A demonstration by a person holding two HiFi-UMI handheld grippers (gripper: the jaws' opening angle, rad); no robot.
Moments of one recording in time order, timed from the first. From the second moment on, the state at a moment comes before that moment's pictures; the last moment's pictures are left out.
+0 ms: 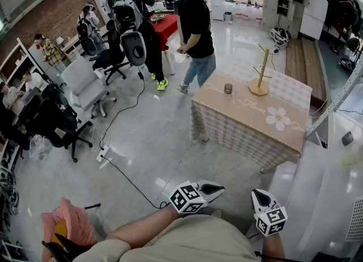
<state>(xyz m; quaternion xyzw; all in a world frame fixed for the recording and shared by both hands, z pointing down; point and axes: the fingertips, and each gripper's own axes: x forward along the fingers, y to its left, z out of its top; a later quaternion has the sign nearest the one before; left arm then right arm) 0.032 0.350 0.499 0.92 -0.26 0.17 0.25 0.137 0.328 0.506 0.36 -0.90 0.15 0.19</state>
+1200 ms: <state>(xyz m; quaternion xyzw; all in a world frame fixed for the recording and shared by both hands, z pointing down) -0.032 0.091 0.499 0.91 -0.30 0.16 0.22 0.107 0.114 0.501 0.41 -0.87 0.18 0.20</state>
